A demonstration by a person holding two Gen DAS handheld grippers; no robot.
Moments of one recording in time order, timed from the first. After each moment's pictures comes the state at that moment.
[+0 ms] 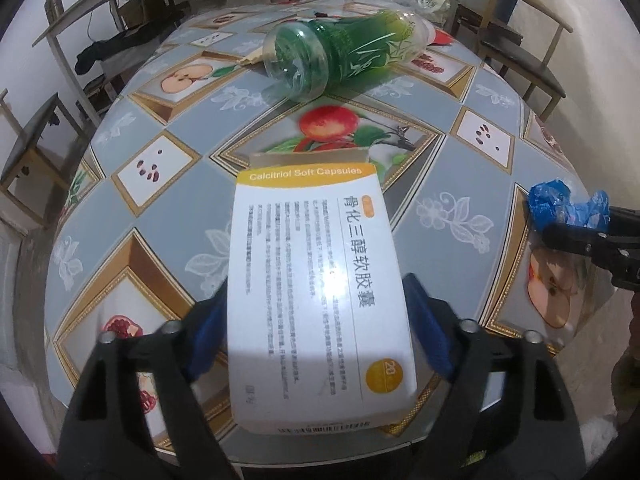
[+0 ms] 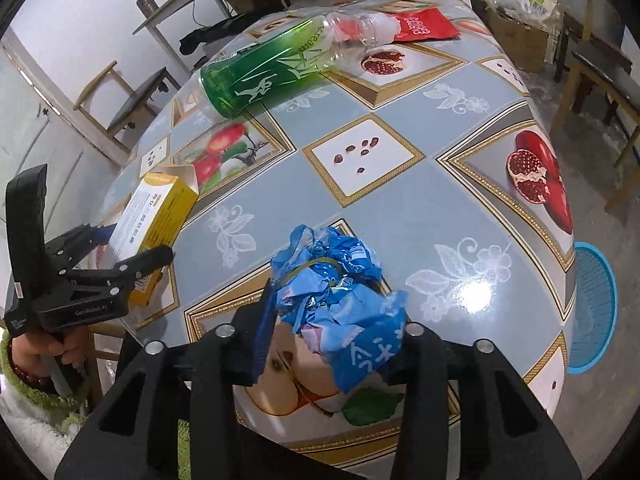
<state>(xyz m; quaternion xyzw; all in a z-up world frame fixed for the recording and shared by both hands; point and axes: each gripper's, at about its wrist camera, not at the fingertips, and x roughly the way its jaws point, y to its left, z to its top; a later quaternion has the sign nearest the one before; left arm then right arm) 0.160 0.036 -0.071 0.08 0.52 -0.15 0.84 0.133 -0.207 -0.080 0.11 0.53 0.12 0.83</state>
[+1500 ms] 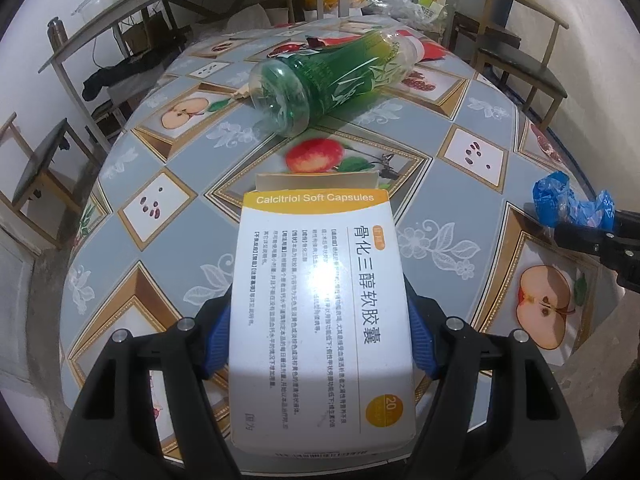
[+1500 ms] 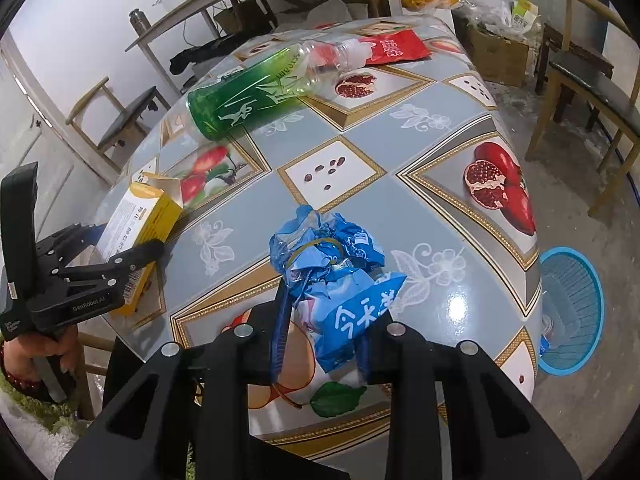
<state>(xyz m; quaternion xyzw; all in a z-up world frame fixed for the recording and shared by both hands) 0.156 0.014 -0.056 0.11 0.48 -0.14 0.86 0.122 -0.224 -0.071 0.11 0.50 0.09 0.86</state>
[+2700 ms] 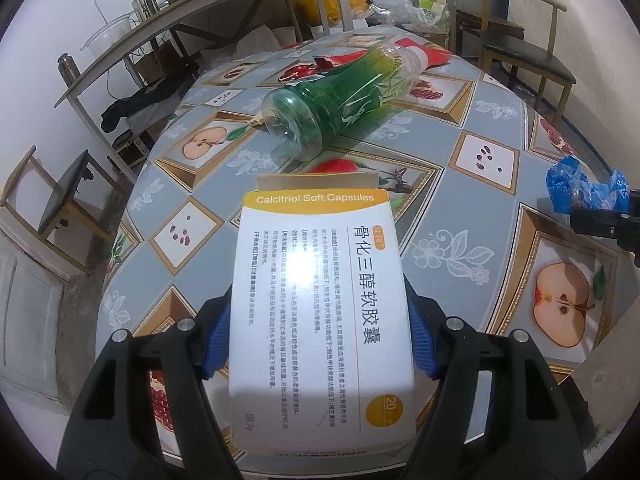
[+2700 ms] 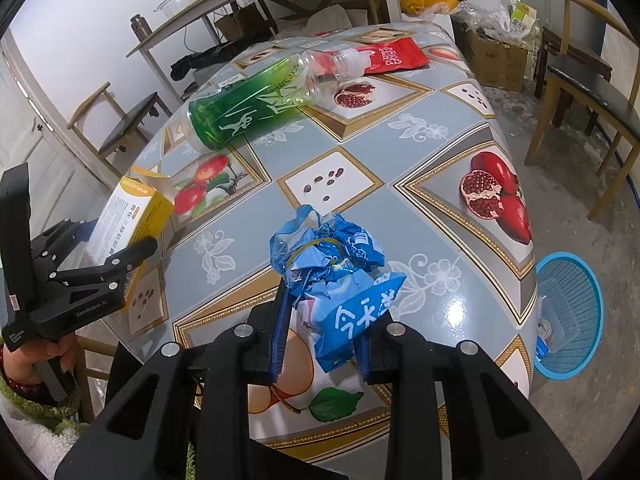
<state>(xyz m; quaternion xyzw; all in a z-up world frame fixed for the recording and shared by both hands) 0.150 0.009 -0.044 0.16 0.45 -0.11 0.87 0.122 -0.227 -0.065 0.11 0.49 0.09 0.86</state>
